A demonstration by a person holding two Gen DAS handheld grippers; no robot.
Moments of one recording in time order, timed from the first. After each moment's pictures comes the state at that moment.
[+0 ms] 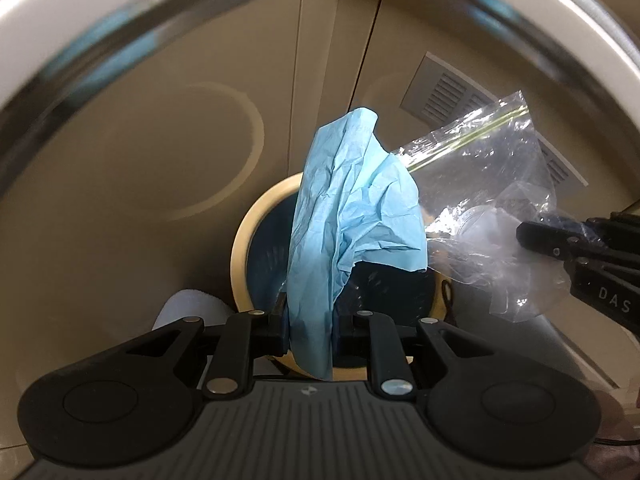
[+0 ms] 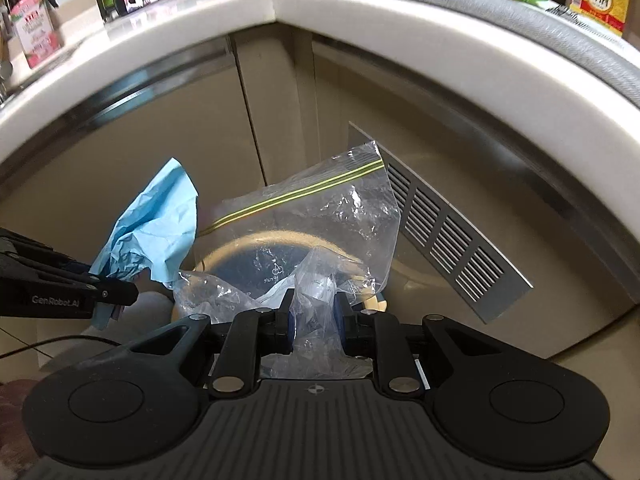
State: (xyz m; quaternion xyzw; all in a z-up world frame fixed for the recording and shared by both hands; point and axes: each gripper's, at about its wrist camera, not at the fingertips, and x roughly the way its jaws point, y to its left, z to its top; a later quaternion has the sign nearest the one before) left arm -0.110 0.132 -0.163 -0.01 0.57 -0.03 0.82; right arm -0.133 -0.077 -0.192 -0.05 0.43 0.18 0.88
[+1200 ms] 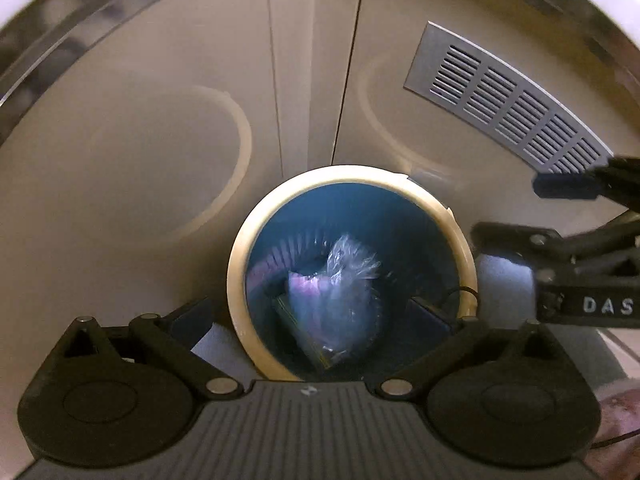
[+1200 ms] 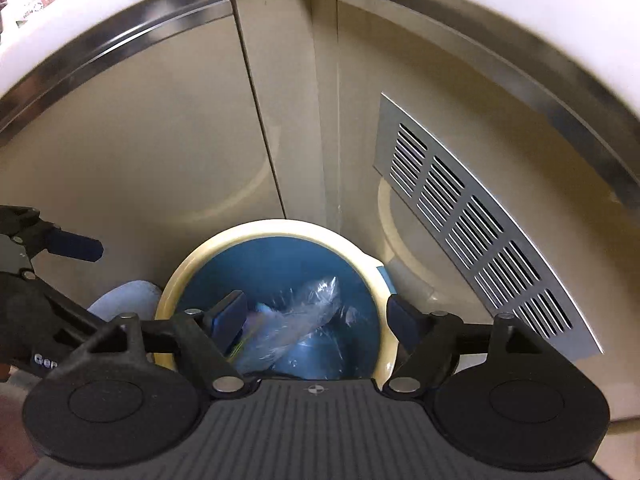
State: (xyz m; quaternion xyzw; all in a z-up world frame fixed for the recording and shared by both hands) left arm -0.122 0.112 -0.138 0.04 0.58 -0.05 0.81; right arm -0.084 -0.052 -0.208 -0.07 0.47 0.20 0.86
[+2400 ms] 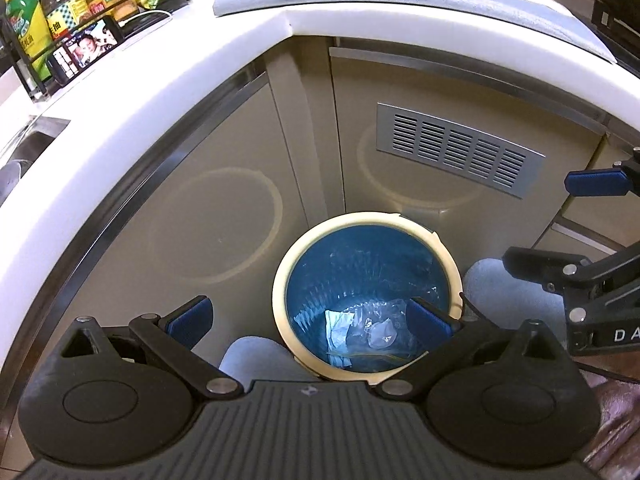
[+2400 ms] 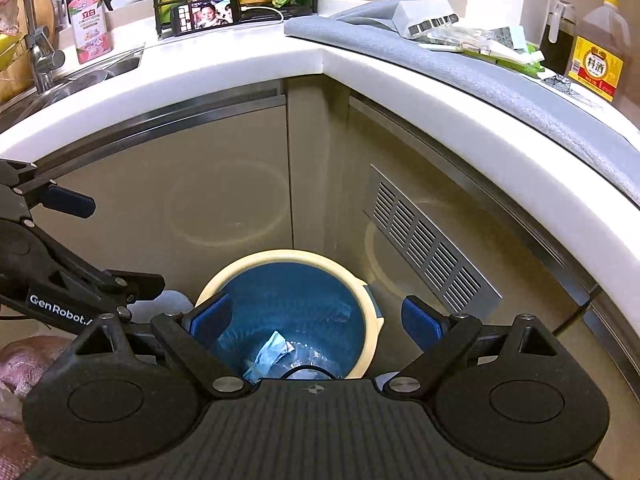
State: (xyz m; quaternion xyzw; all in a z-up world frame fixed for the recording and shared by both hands) left arm -0.214 0.099 -0.069 0.12 0.48 -0.02 0.87; right arm -0.206 -0.084 -0.134 -0.09 0.36 0.20 0.91
